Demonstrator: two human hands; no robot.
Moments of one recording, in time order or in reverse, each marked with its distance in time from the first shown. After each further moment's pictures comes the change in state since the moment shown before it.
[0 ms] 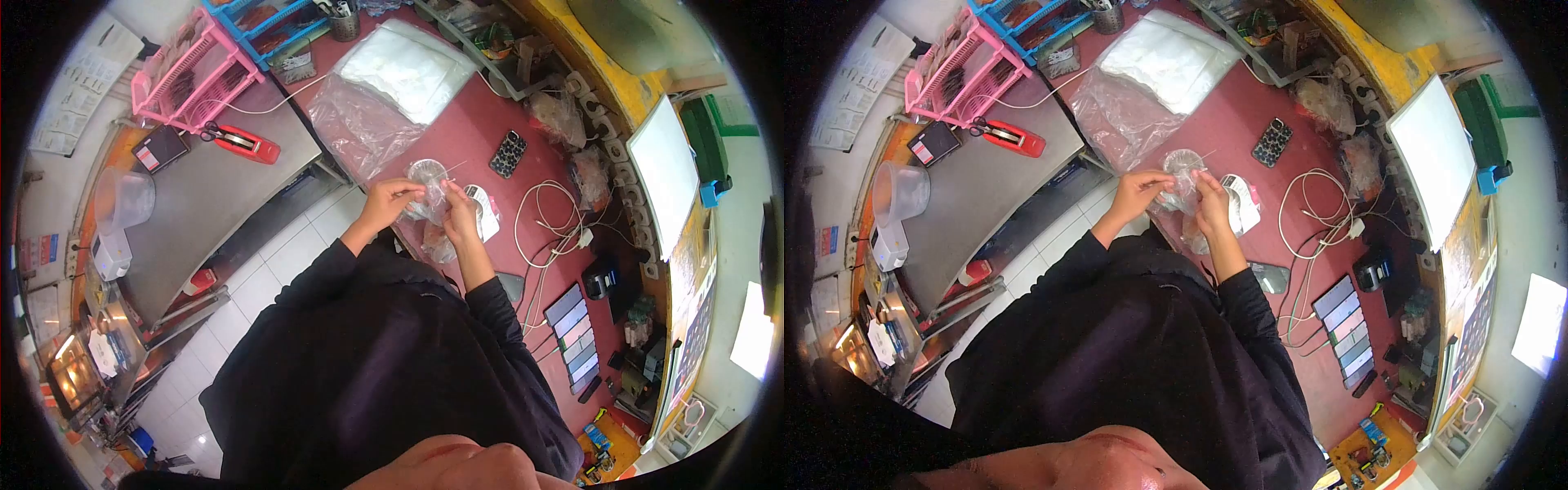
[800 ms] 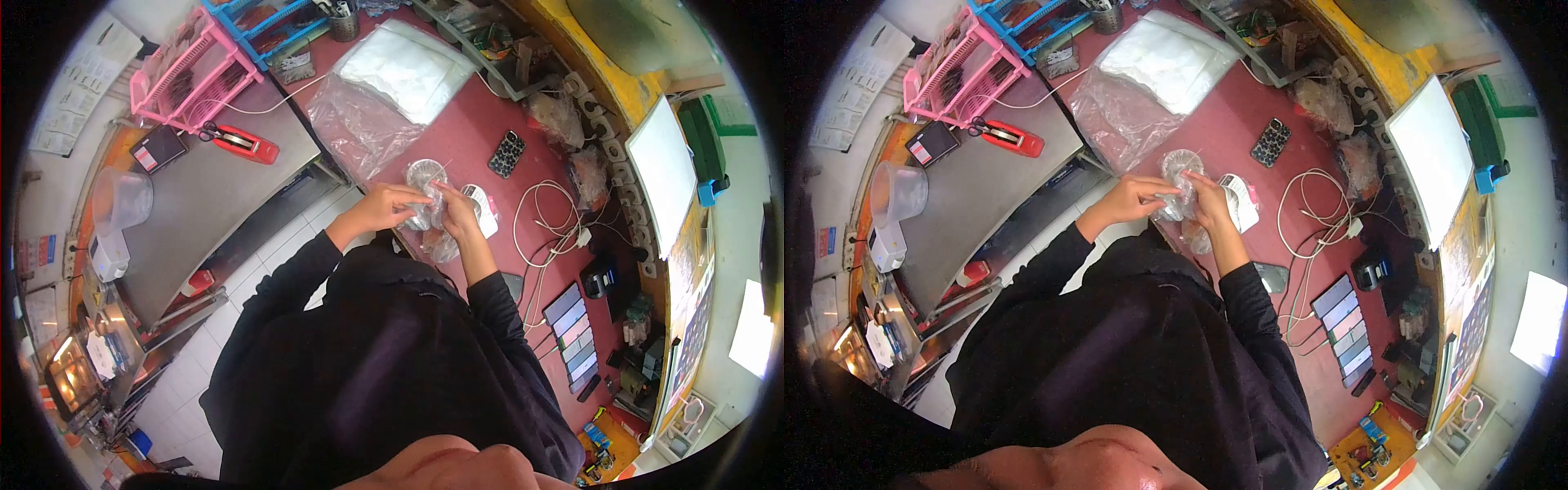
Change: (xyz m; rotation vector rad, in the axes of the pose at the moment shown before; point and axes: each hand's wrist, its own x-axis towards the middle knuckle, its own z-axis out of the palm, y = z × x) left_hand -0.008 0.036 -0.010 0.479 -0.246 0.377; right_hand 0.000 -0.011 0.009 -0.197 -0.031 0.129
